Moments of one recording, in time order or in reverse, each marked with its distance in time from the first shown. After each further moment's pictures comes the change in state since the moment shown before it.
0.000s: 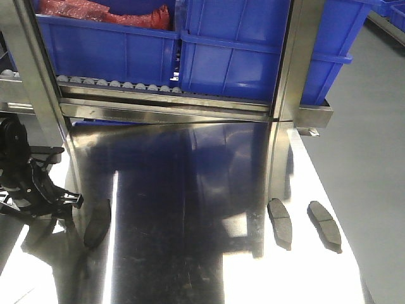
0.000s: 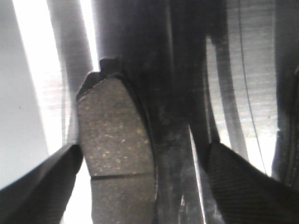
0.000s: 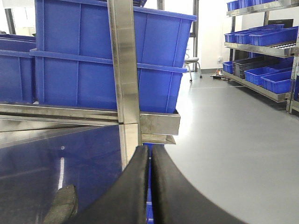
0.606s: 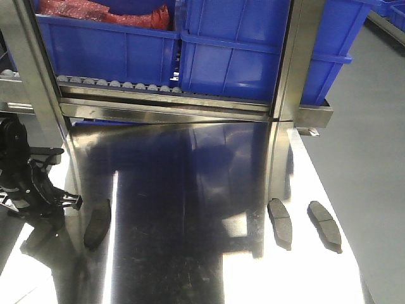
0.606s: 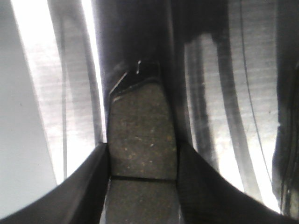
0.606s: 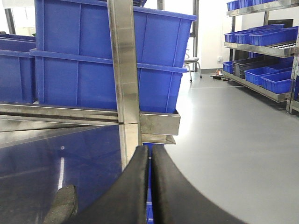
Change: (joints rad) left arm -0.002 -0.004 -0.001 0.006 0.030 -0.001; right arm 0.000 0.000 0.000 0.000 0.000 0.000
